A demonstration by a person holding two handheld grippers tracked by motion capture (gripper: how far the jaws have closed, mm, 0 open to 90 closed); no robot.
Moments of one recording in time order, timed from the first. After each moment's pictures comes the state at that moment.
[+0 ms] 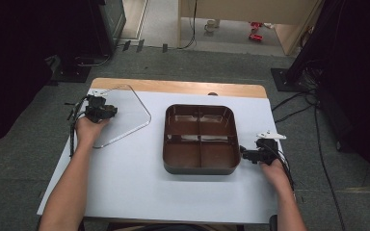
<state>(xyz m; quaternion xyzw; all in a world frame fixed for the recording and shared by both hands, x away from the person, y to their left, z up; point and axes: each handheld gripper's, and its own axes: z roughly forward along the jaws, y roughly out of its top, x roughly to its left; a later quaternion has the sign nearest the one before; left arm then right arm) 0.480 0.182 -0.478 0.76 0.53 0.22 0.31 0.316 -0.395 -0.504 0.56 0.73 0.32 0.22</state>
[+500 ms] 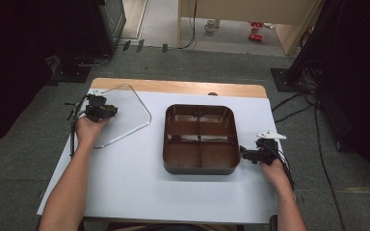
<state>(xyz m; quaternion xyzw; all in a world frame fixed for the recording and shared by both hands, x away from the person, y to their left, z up) 0.480 0.178 -0.472 0.77 0.52 0.22 0.30 0.316 -0.395 -0.504 0.56 0.73 0.32 0.22</state>
